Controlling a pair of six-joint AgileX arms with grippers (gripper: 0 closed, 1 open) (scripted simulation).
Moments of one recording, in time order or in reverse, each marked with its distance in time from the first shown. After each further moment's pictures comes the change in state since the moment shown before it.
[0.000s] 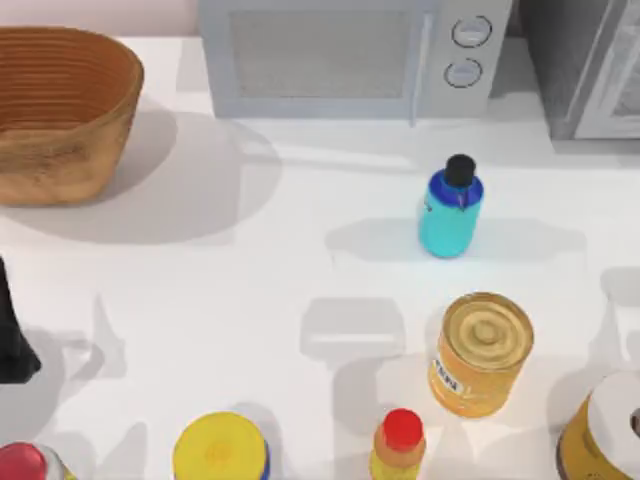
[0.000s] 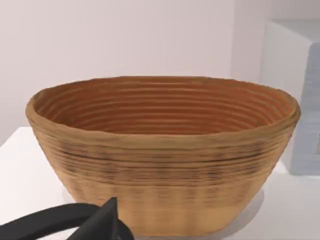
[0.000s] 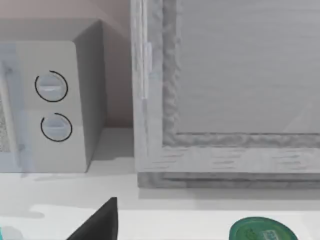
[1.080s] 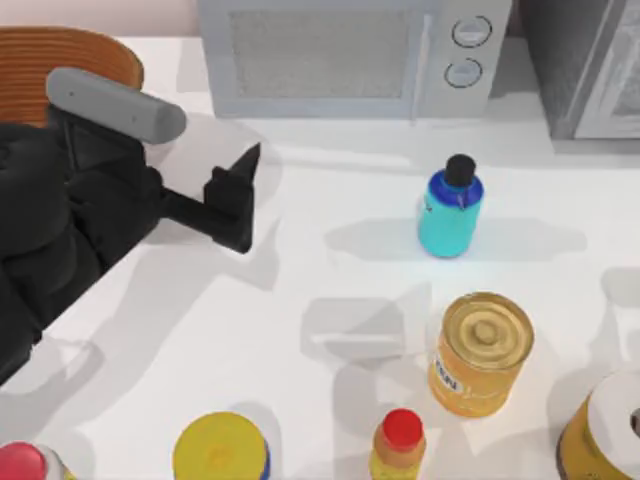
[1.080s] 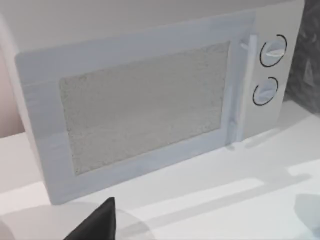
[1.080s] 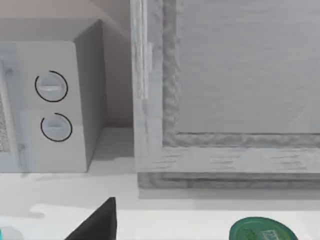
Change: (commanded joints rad) left arm -0.477 1.186 0.519 0.460 0.032 0.020; right arm 0.000 0.000 0.000 0.000 0.000 0.000
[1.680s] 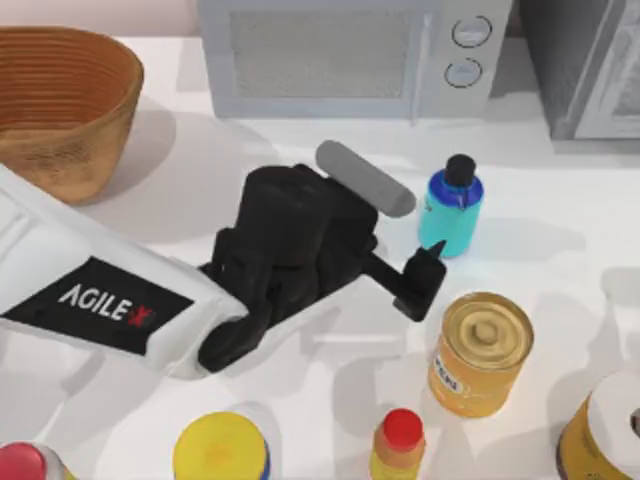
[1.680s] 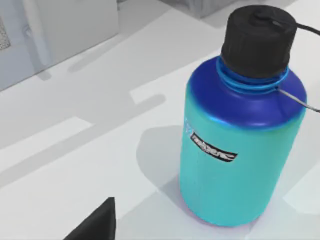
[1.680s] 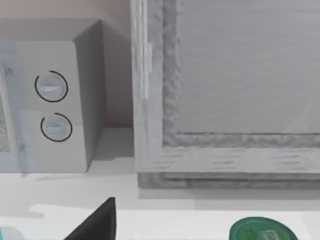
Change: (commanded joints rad) left arm -0.272 0.740 0.295 0.261 0.019 0.011; right arm 0.000 0.000 0.000 0.000 0.000 0.000
